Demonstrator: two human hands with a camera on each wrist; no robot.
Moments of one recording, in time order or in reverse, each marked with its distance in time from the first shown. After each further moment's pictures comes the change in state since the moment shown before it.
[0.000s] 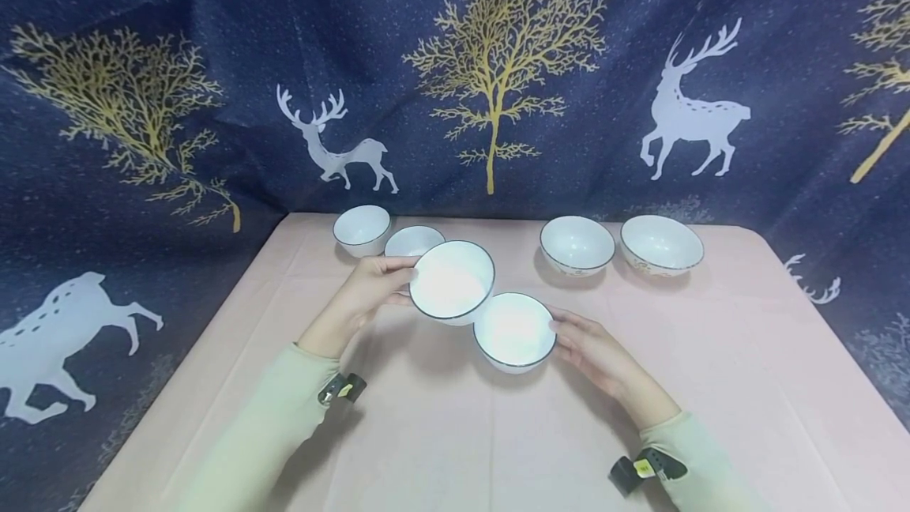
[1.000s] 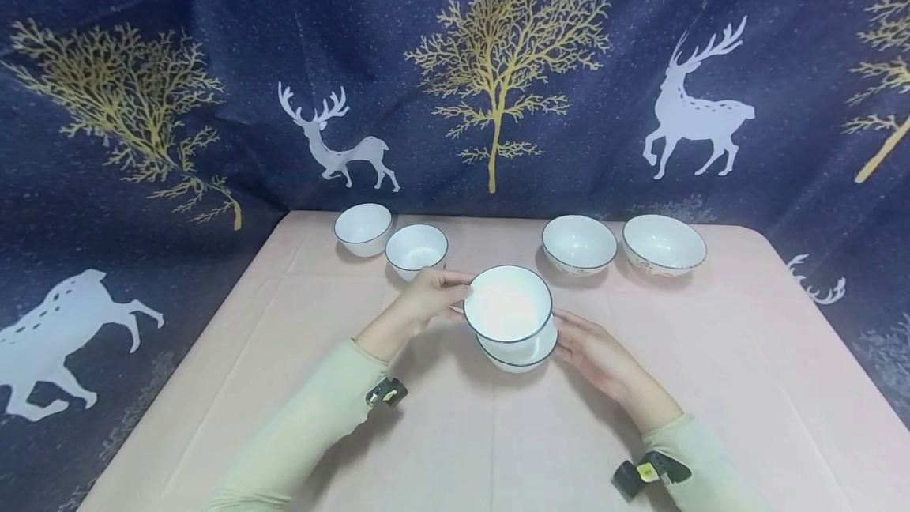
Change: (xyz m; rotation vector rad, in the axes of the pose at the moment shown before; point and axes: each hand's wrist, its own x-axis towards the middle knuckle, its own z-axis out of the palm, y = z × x) left_hand 0.017 -0.014 0.066 0.037 -0.082 -0.114; right_hand -0.001 0.002 0.001 0.034 -0.021 0.011
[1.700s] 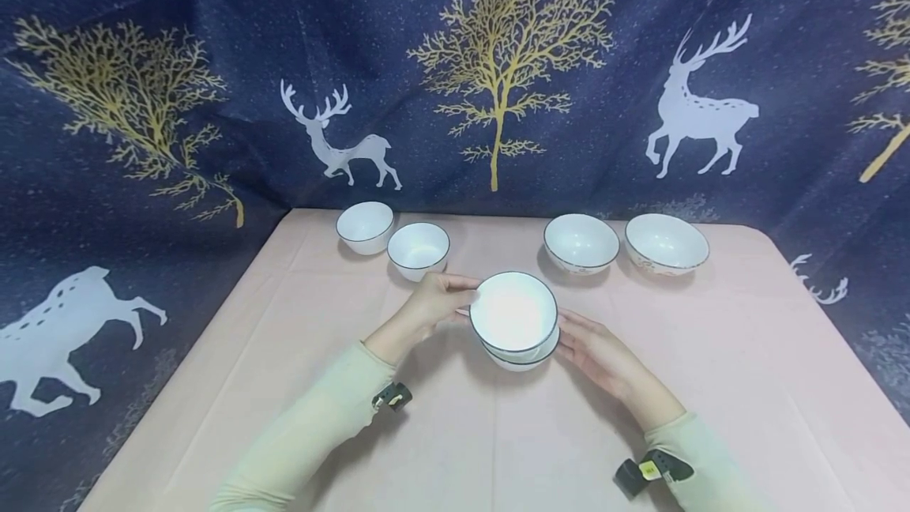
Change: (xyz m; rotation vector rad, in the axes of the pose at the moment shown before) left_hand -0.002 -0.004 0.009 -0.026 0.039 -0.045; right_hand -0.001 -0.002 -0.001 0.013 -0.013 0.015
